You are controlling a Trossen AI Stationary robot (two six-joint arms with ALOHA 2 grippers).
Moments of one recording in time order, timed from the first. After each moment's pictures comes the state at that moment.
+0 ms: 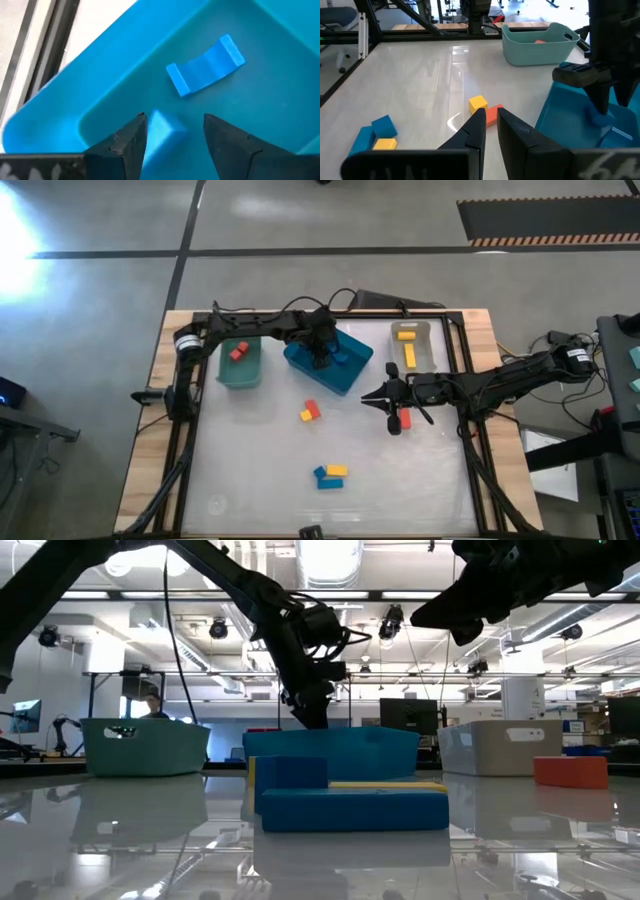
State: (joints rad) left arm 0.42 2.00 1.53 -0.55 -0.06 0.21; right arm 0.13 1.10 0.52 0.26 0.13 0.06
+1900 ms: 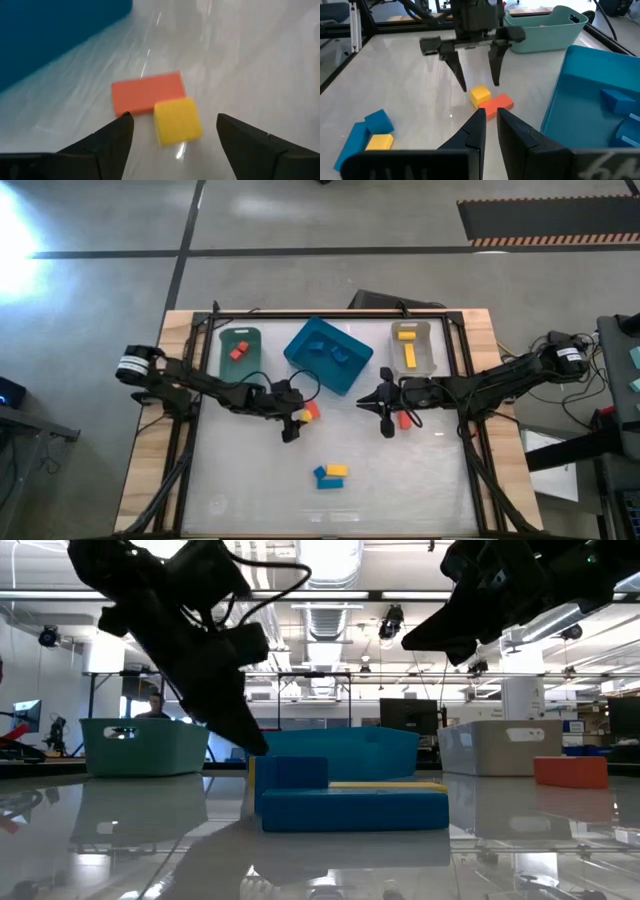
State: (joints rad) left arm -0.11 1.57 0.70 0.06 -0.17 -0.31; right arm 0.13 1.22 0.50 0.36 0.13 0.10
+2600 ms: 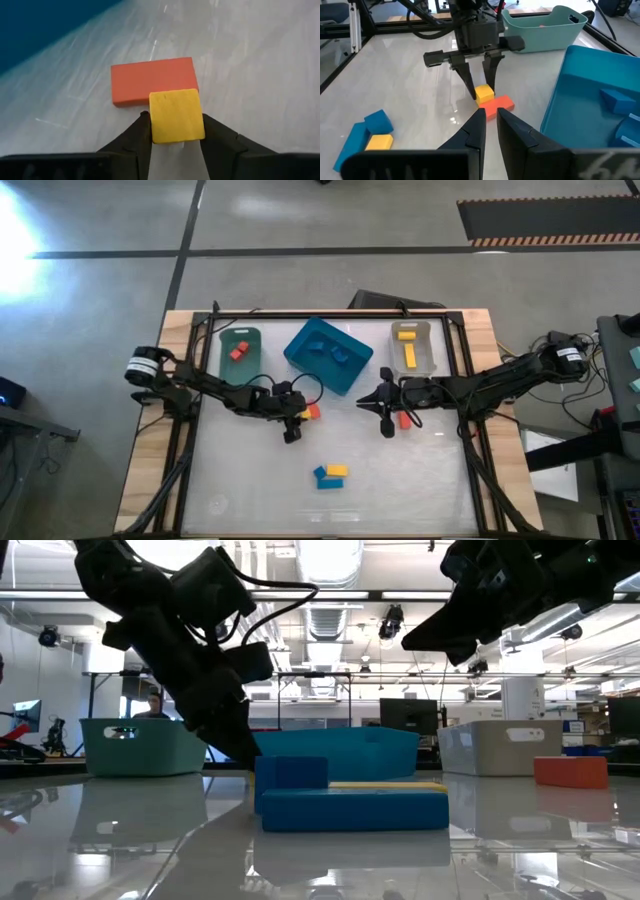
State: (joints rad) left arm -0.11 1.65 0.71 0.10 -0.19 -0.30; right arm 0.13 1.22 0.50 0.36 0.13 0.10
